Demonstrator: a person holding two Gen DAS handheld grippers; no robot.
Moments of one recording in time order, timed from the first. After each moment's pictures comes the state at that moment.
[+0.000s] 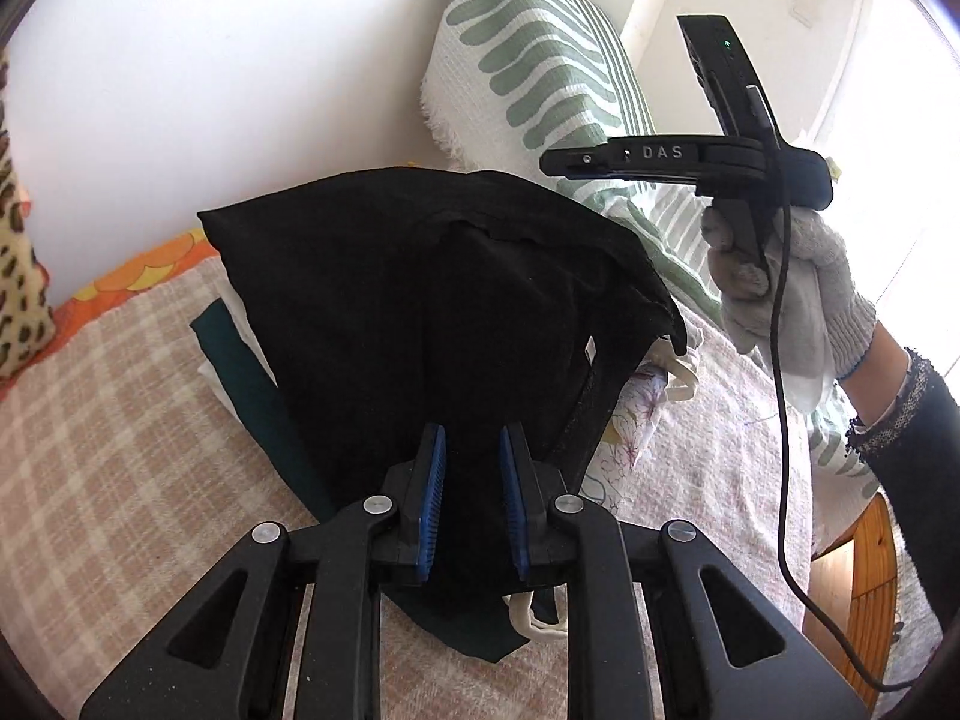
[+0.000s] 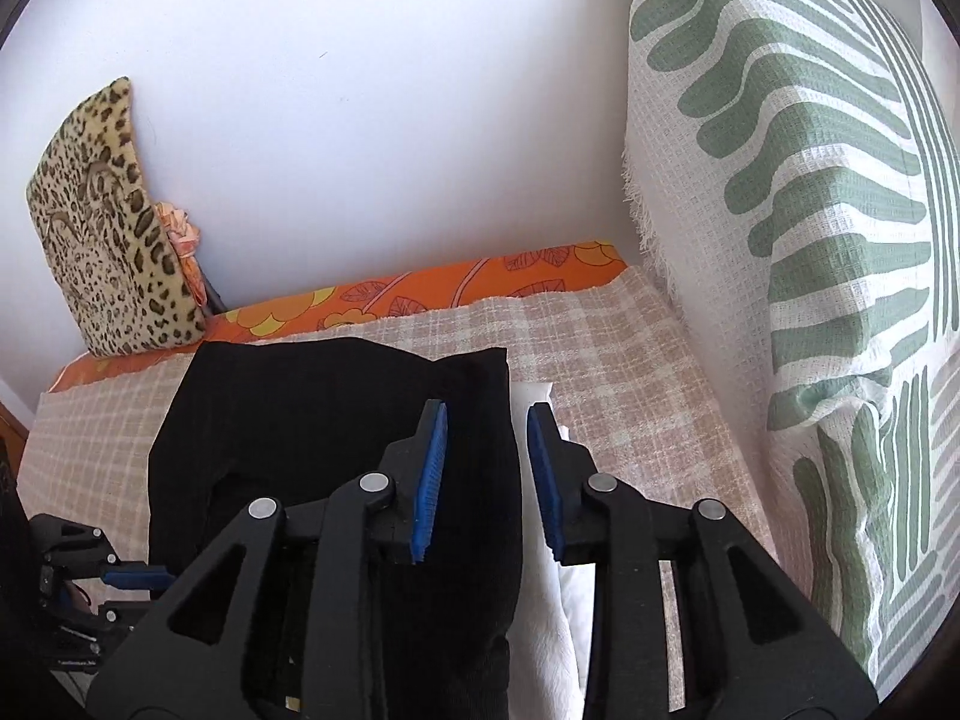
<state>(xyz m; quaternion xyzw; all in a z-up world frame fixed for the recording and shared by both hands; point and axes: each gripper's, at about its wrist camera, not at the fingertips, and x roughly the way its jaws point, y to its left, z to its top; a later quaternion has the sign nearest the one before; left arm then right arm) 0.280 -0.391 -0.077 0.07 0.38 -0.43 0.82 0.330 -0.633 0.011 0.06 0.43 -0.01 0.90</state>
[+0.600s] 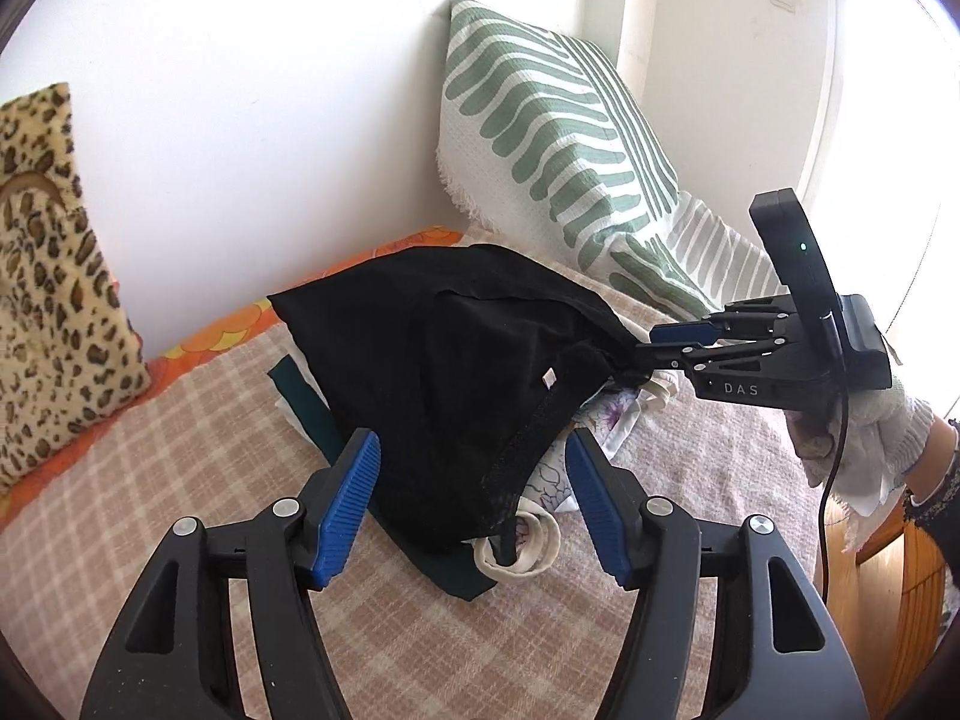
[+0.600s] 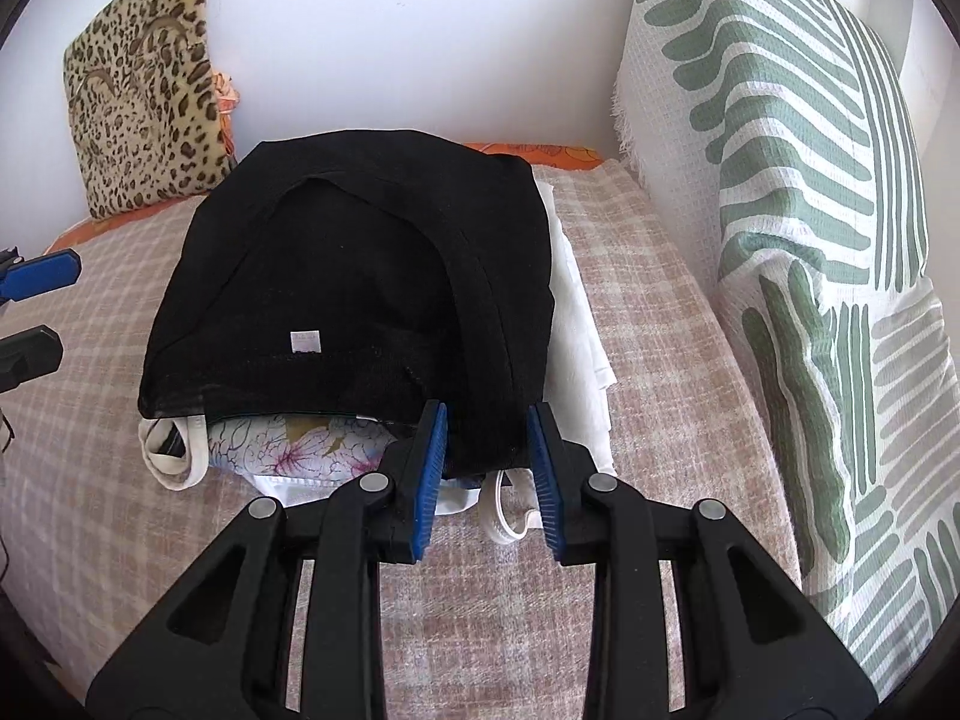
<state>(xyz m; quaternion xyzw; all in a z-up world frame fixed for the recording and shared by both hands) 0.213 -0.366 -0.025 0.10 0.31 -0.38 0.87 0.206 -0.591 -0.003 -0.01 0.48 -0.03 0.88</state>
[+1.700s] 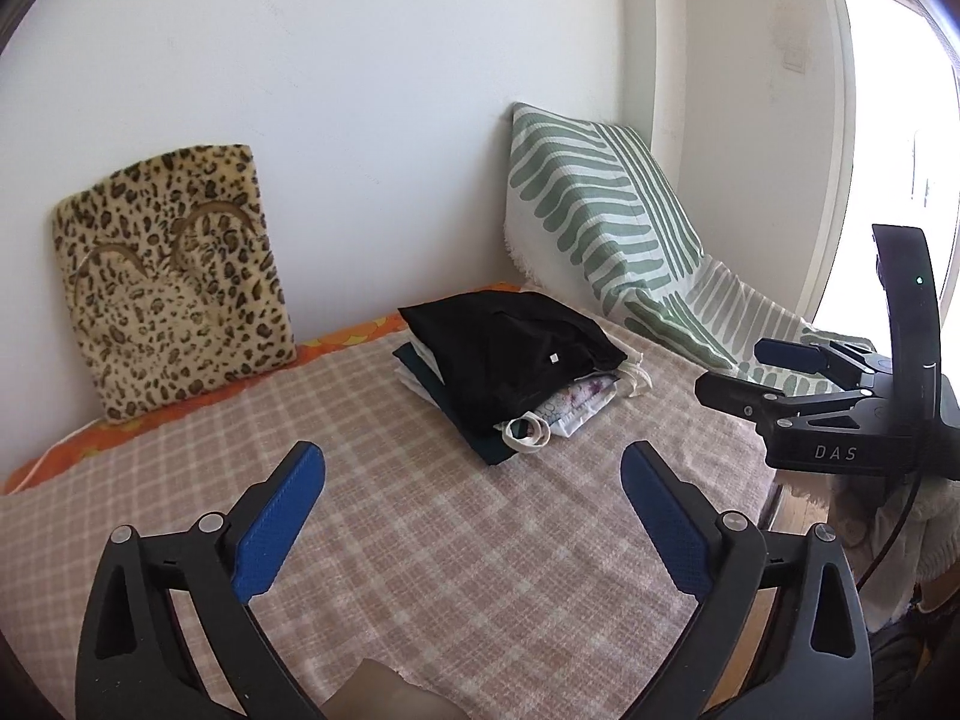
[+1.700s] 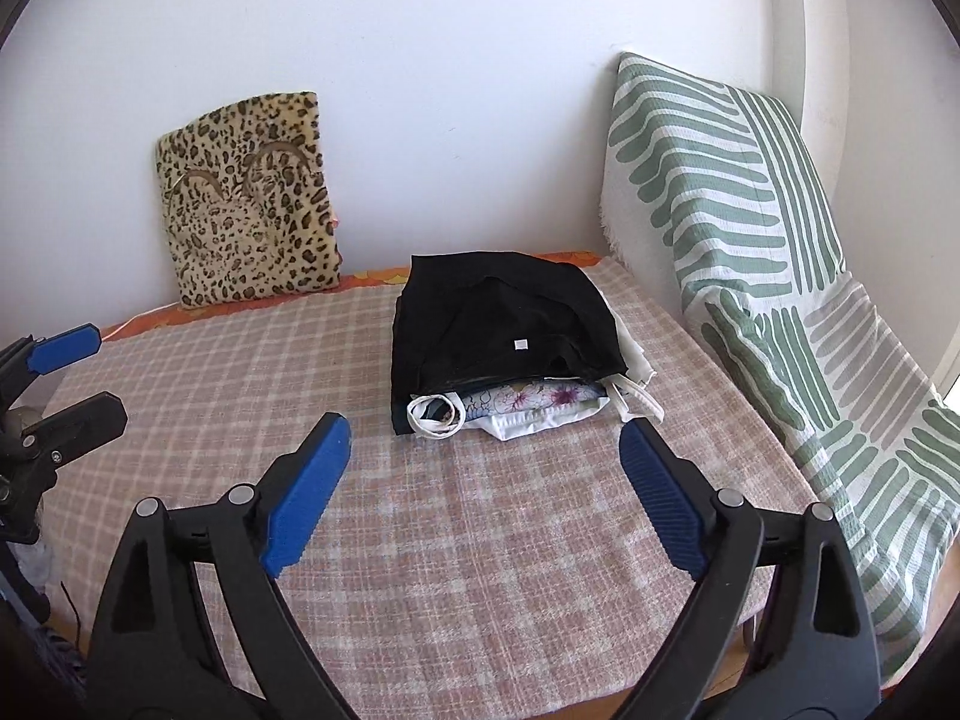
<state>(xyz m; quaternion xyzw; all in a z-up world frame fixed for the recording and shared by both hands) 0.063 -0.244 0.032 0.06 0.24 -0.30 0.92 0.040 -0.433 0.109 0.02 0.35 -0.08 0.93</state>
